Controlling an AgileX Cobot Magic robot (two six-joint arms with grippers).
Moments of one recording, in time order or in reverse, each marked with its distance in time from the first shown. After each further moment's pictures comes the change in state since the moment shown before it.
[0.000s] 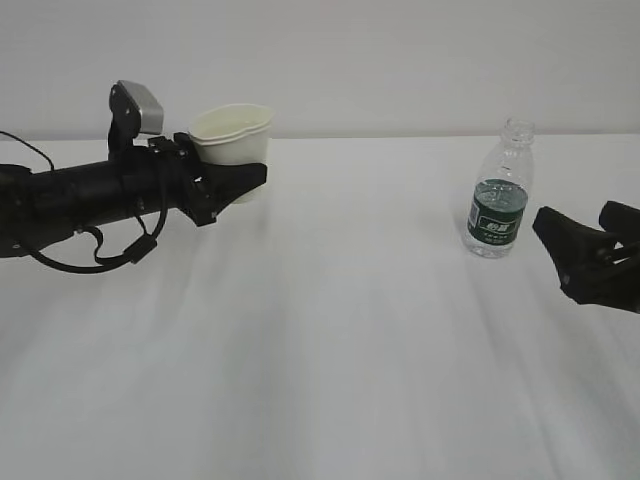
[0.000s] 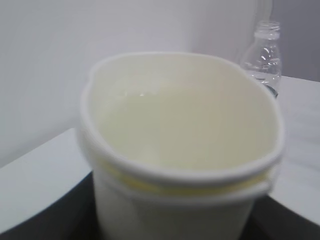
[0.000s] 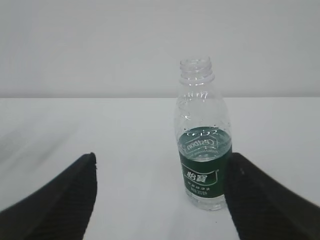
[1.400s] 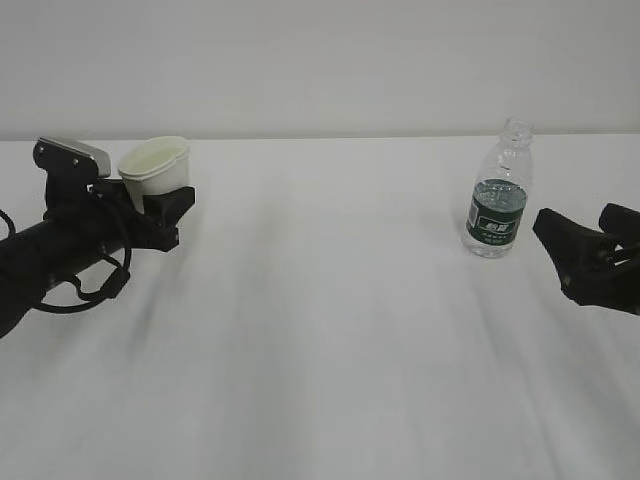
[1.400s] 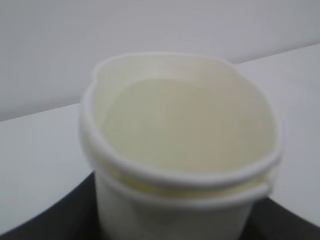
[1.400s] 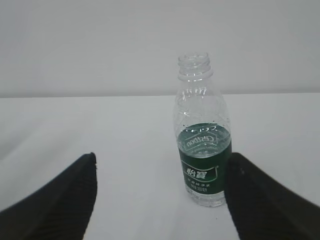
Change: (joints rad) left arm 0.012 -0.023 0.302 -0.604 -0.010 0.356; right arm 0.000 0.000 0.004 0.002 0.000 0.012
